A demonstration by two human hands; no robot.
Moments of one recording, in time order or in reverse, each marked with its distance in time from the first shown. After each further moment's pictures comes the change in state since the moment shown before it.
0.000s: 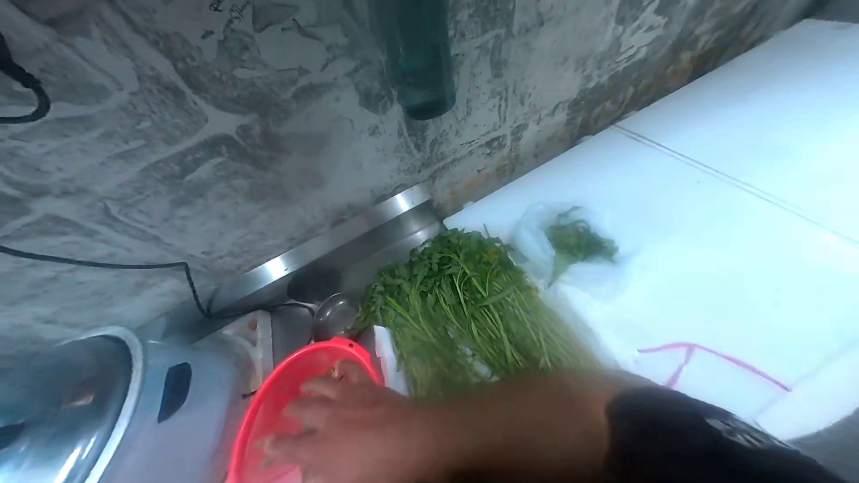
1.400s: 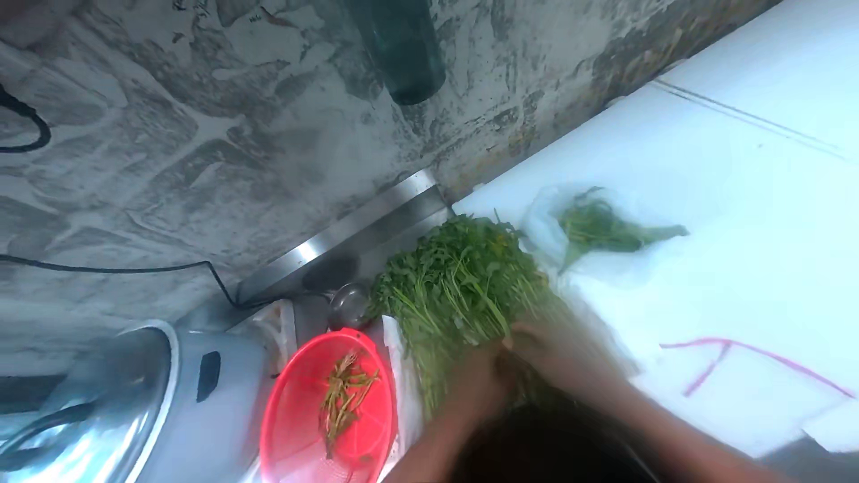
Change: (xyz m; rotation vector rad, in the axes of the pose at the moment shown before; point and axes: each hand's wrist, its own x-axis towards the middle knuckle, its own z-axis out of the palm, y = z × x) left_hand 0.098 0.045 0.145 0.730 -0.680 0.113; right_hand -0.225 0.097 -0.068 0.595 0.189 1.098
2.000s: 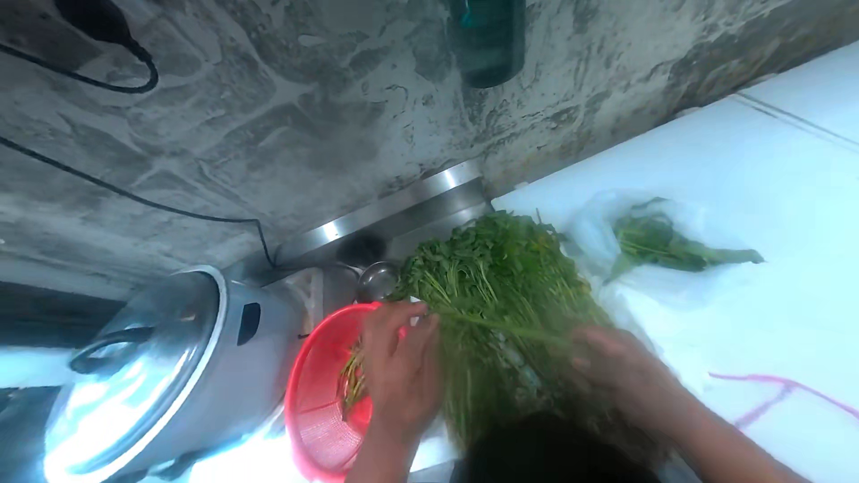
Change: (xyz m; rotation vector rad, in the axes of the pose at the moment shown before) left_hand -0.103 0.008 -0.100 0.525 1.173 0.642; right_hand -0.030 -0.031 -0.001 0.558 -0.136 -0.466
